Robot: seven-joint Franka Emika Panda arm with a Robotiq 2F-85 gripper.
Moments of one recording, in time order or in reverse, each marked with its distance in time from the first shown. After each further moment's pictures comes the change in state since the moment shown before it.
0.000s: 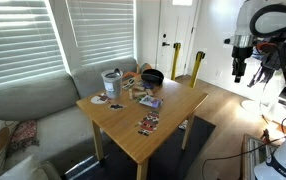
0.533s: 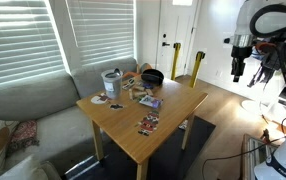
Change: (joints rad) arm 0.003 -0.001 0.001 -0.003 0.004 0.043 0.014
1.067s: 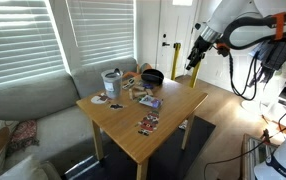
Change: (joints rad) arm 0.142 0.217 0.119 0.071 -0.004 0.684 0.140
